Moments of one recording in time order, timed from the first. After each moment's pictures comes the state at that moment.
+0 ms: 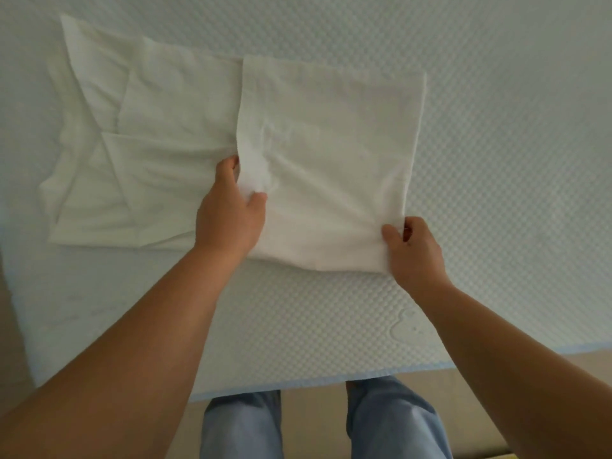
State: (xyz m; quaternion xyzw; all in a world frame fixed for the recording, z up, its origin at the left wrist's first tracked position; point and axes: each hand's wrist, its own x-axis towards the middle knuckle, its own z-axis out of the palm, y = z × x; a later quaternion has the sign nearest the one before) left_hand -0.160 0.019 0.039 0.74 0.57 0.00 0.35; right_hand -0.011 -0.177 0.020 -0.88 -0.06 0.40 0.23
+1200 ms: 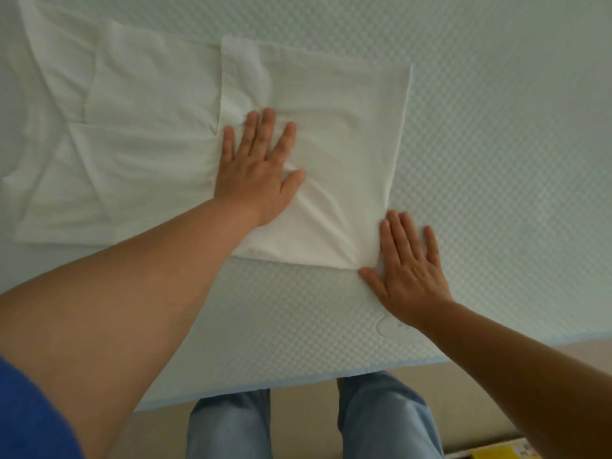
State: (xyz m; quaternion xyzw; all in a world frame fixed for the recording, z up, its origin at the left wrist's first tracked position) left_hand -0.111 0.025 -0.010 0.93 0.30 -0.18 0.14; right_hand -0.012 -0.236 0.013 -0.81 -0.48 0.30 -0.13
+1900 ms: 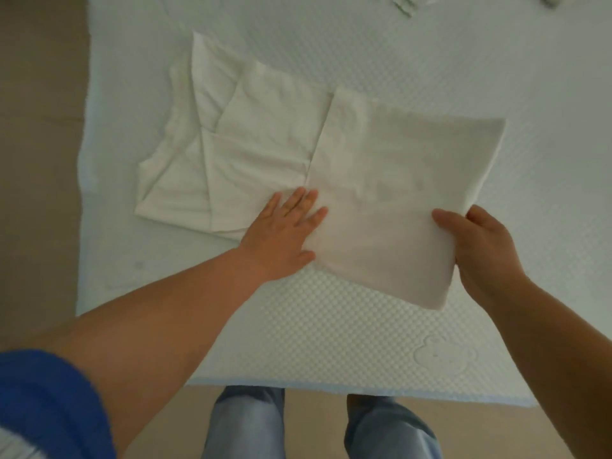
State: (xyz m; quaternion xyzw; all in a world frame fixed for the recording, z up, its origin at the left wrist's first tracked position) left_hand -0.219 0.034 0.029 0.93 0.23 -0.23 0.17; right_hand 0.003 -0.107 0.104 -0.78 -0.02 0.45 0.43
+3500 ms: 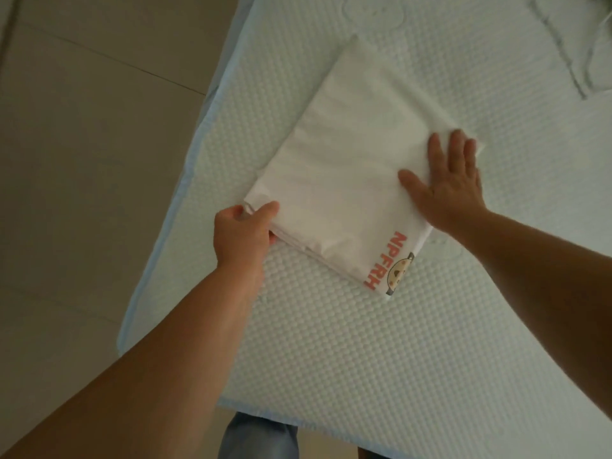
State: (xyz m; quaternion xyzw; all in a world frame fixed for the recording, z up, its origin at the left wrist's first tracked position) left_hand -0.362 0.127 0.037 0.17 0.74 0.28 0.58; right_hand -0.091 0.114 0.013 -0.81 -0.51 0.27 -0.07
